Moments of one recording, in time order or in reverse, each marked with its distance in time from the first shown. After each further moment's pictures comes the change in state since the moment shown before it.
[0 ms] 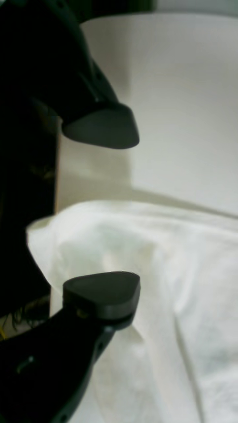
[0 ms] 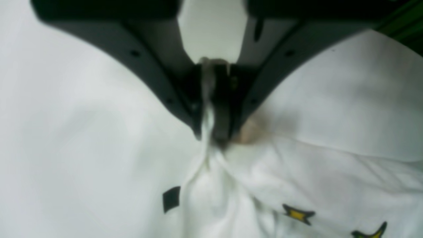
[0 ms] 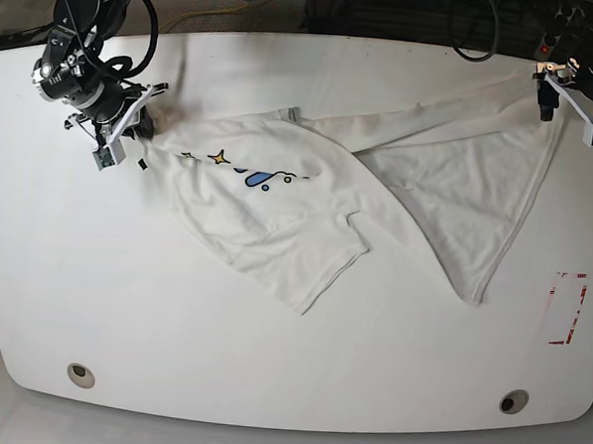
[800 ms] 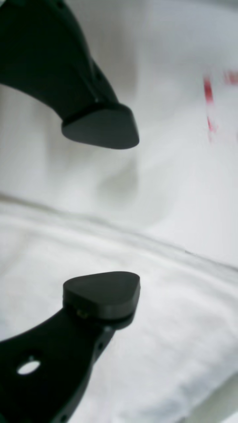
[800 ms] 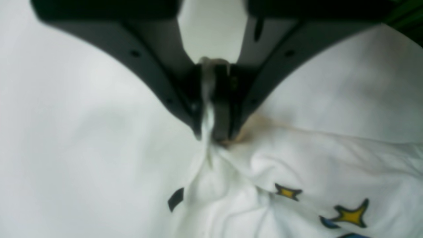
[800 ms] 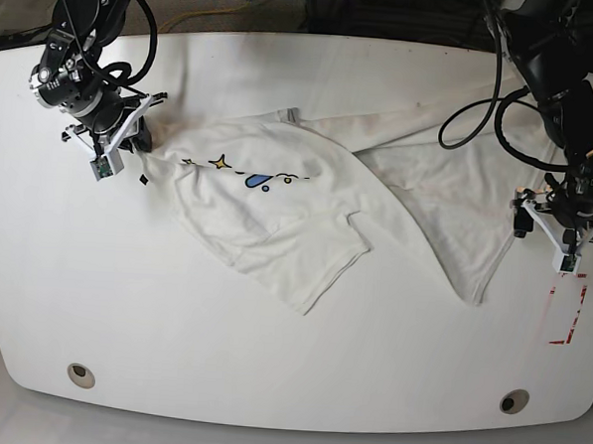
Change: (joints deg) left arm -39.5 -0.3 10.6 -32.1 17.6 -2.5 -2.1; right arm 1.1 0.0 0.0 1.4 0.3 0.0 1.1
